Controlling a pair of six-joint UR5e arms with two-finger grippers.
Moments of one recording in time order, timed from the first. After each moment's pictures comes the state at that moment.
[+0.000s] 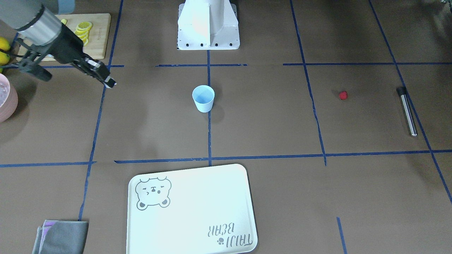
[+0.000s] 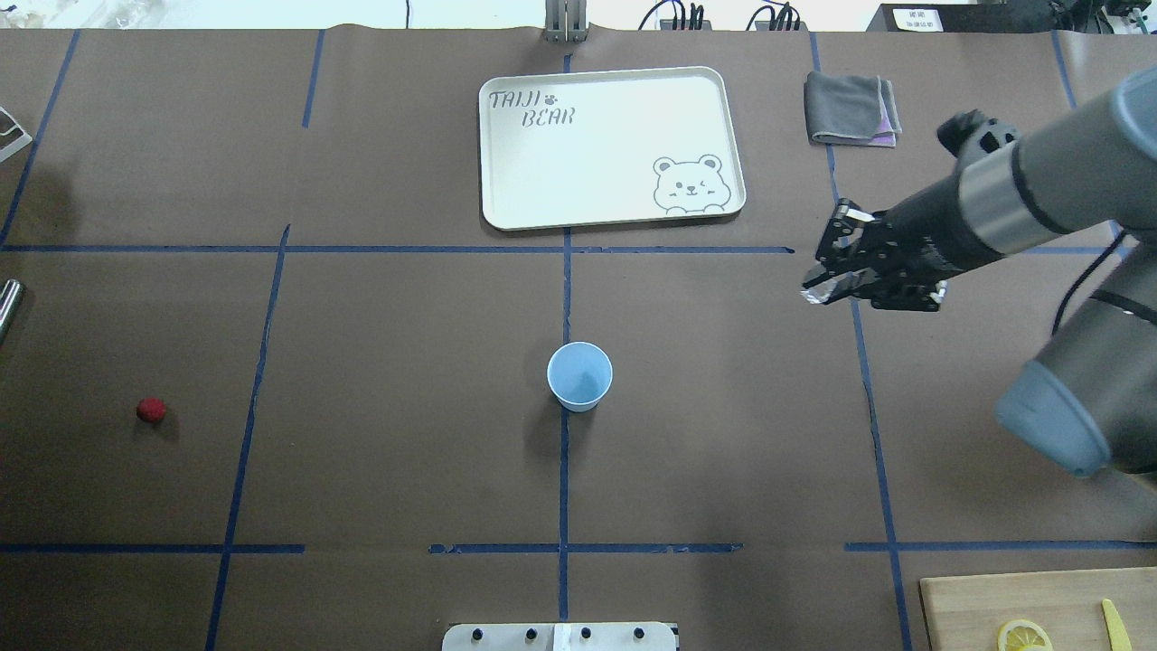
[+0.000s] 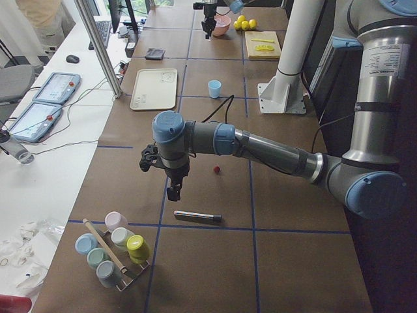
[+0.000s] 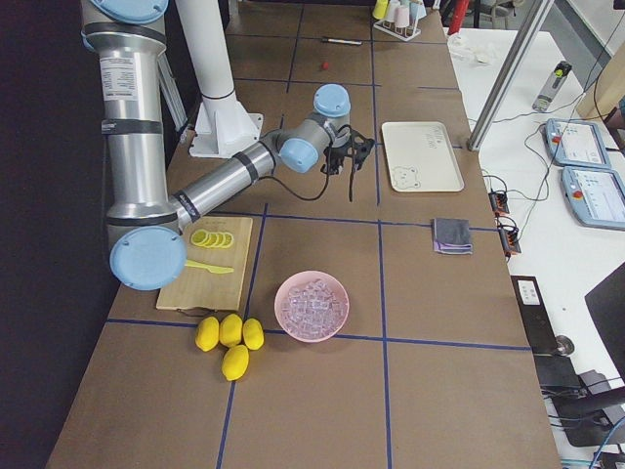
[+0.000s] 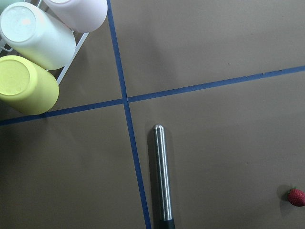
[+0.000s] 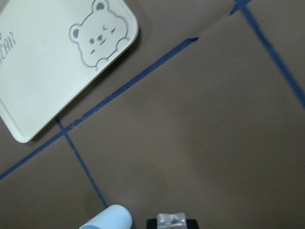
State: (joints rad) left arm -1.57 -1.59 -1.84 -1.31 -2.37 0.15; right arm 0.82 -1.29 2.03 -1.28 2.22 1.75
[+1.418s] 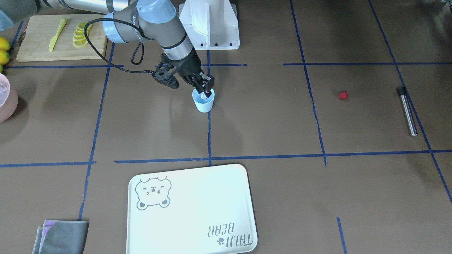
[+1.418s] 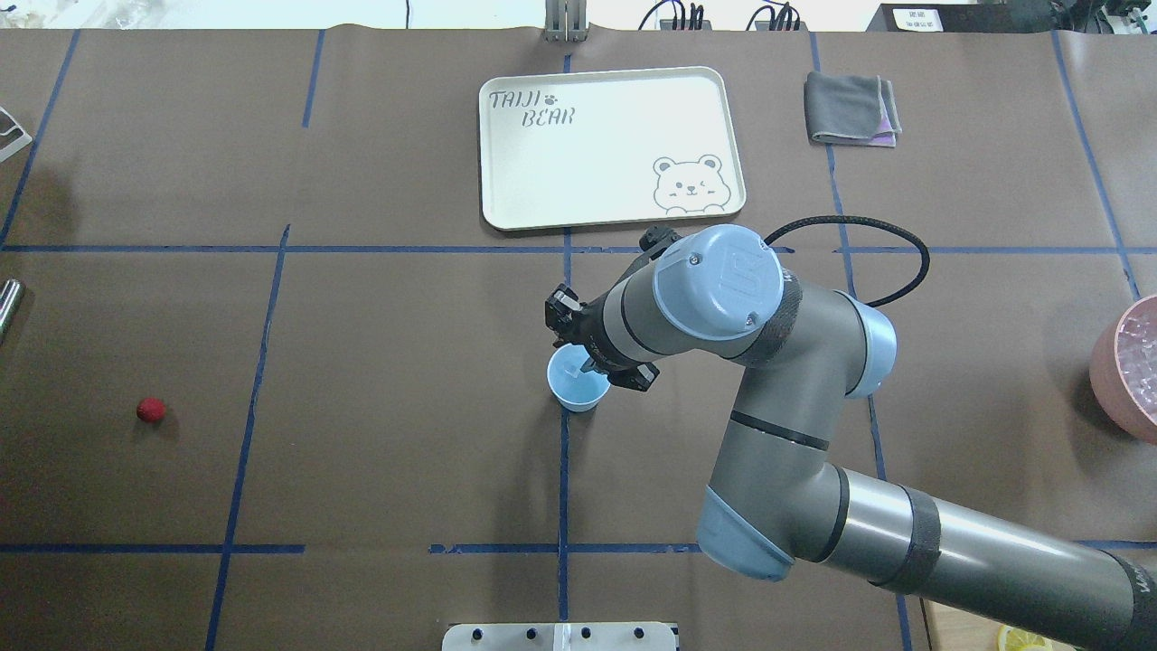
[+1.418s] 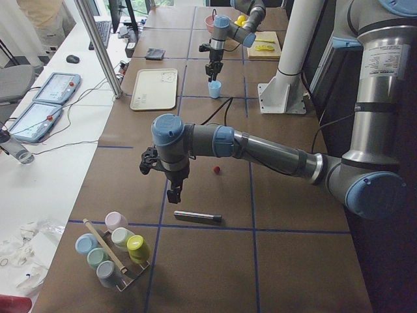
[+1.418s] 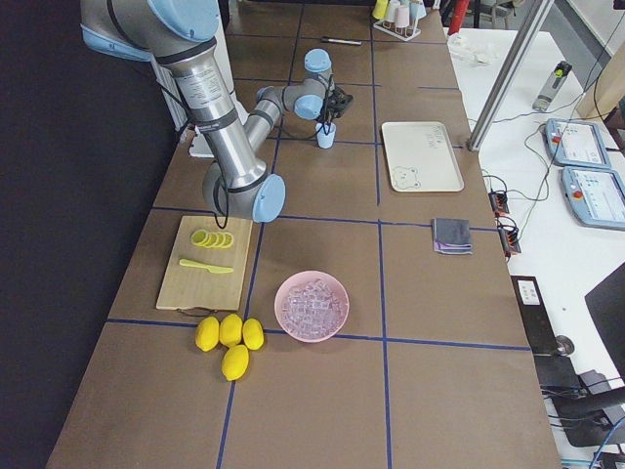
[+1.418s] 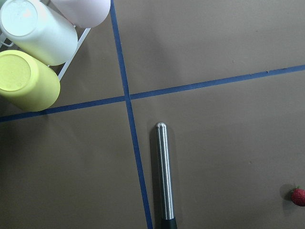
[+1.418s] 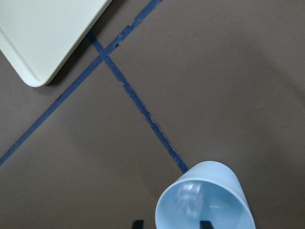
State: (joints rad) left arm -1.56 -1.60 -1.83 -1.32 -2.37 0.15; right arm 0.47 -0.95 1.74 -1.27 1.83 1.99
